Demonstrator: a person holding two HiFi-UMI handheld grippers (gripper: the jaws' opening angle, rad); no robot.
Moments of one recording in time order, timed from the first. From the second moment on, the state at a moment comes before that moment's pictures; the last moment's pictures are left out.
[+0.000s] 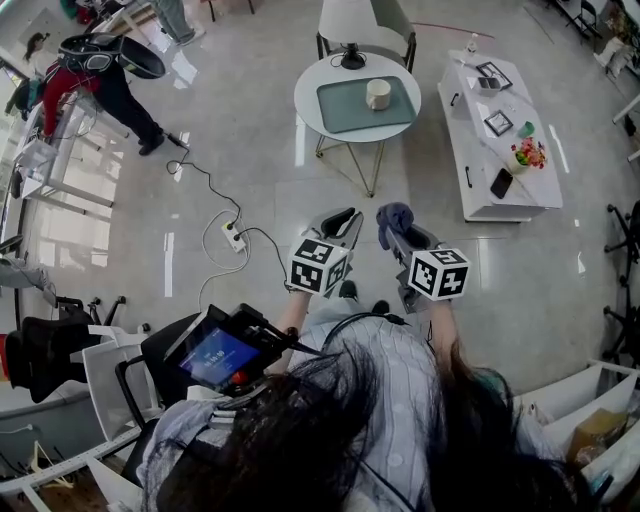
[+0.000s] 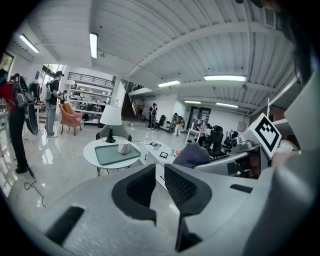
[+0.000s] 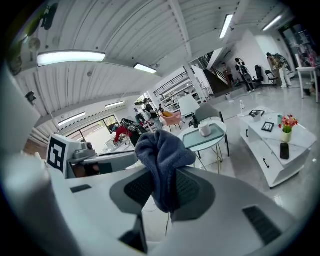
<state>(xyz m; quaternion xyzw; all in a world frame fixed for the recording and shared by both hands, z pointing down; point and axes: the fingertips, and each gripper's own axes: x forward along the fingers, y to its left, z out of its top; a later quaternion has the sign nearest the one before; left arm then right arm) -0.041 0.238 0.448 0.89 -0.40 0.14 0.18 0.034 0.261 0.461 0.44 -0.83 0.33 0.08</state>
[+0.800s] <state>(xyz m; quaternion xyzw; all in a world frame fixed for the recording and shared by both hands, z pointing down) -0.072 0.203 0.470 0.89 -0.37 0.16 0.20 -0.006 0.222 0.478 0.44 -0.83 0.33 0.12</state>
